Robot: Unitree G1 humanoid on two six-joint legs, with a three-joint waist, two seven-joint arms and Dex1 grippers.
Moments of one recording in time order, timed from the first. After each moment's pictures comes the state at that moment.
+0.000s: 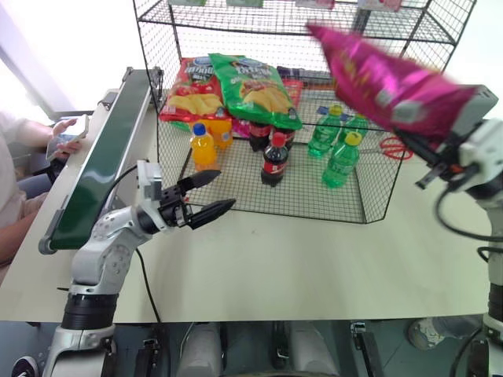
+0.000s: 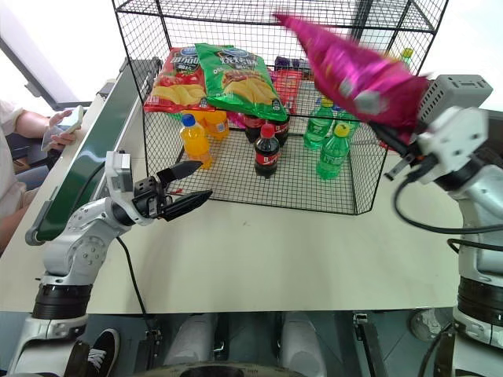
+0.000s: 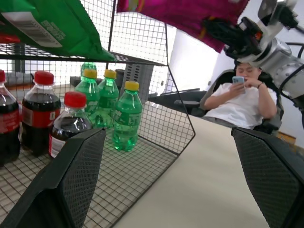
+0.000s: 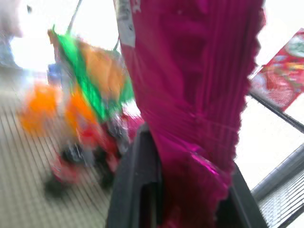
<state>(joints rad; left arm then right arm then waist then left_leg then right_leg) -0.30 0.46 0.09 -0.09 -0.68 0.29 -1.05 -0.30 -0.79 -0.33 -0.08 0.16 -0.23 0.82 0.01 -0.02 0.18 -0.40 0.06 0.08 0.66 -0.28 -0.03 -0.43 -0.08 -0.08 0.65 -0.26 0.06</state>
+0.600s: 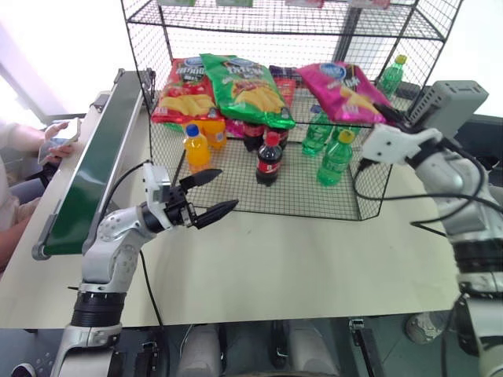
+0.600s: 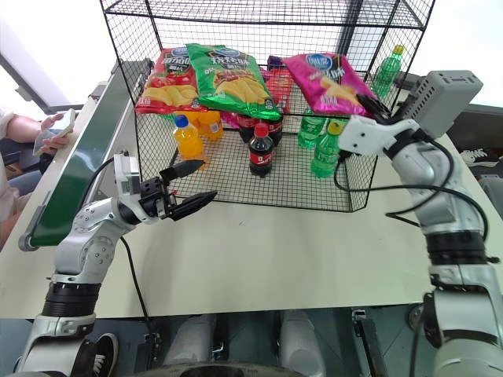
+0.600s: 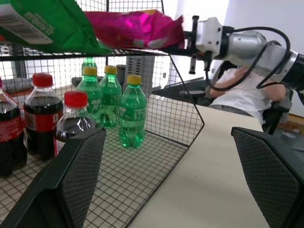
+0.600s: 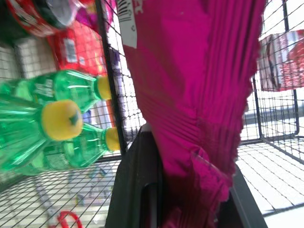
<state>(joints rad) -0.29 0.41 0.08 -0.08 -0.60 0.21 -1.03 -0.64 -0.73 -0.02 0.27 -0.56 -0.24 0.29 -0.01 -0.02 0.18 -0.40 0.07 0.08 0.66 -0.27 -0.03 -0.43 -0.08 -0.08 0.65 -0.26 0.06</state>
